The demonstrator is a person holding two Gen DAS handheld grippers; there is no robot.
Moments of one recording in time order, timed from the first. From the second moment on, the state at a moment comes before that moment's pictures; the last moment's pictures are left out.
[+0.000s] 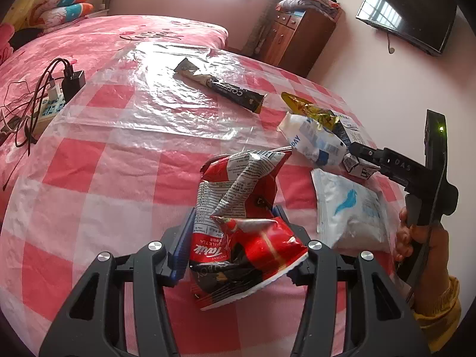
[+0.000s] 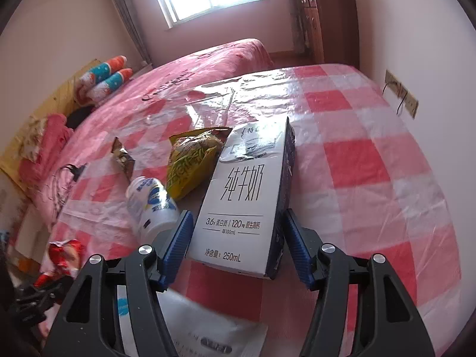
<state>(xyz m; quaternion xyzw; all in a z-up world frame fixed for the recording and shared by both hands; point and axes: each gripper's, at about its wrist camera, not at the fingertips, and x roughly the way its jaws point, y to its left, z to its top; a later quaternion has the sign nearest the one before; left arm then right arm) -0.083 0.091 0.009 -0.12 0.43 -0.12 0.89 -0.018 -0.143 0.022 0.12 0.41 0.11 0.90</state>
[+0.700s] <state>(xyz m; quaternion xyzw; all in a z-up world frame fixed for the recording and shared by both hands) -0.115 0.107 0.006 -0.14 0.43 -0.15 0.88 -0.095 -0.119 0.040 0.12 0.42 0.20 0.88</state>
